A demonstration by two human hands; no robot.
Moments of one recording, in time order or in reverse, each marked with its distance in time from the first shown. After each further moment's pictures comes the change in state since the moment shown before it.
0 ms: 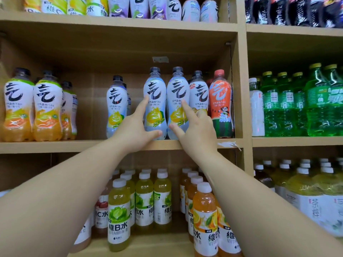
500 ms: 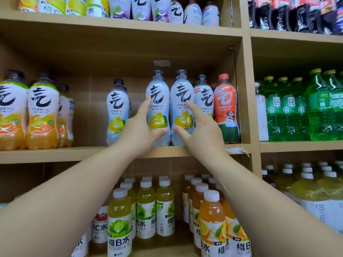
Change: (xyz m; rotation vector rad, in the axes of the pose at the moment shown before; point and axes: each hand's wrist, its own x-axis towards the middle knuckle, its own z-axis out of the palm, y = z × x) left_hand 0.007 0.003 -0.001 -0.112 0.073 -0.022; right_hand 0.007 -0.005 -0.002 0.114 0.034 -0.015
